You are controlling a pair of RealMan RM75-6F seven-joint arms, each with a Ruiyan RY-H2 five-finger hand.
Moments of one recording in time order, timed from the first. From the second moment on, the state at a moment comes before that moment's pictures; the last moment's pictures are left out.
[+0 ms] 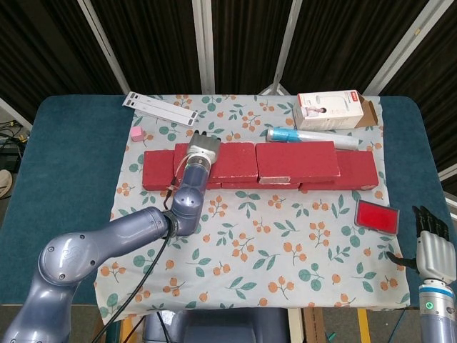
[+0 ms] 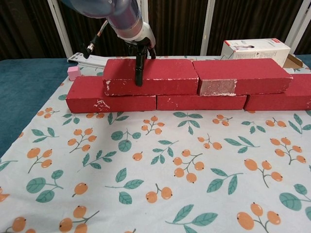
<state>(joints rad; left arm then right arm) -1.60 -1.70 -0.42 -0.90 -0.62 0.73 1.68 0.11 -1.18 0.17 -1.71 -1.06 1.35 -0.16</state>
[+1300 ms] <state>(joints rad) -1.56 -1.72 -0.54 -0.90 -0.57 0.77 1.75 0.11 -1.19 0.17 -1.72 -1.03 1.35 -0.18</state>
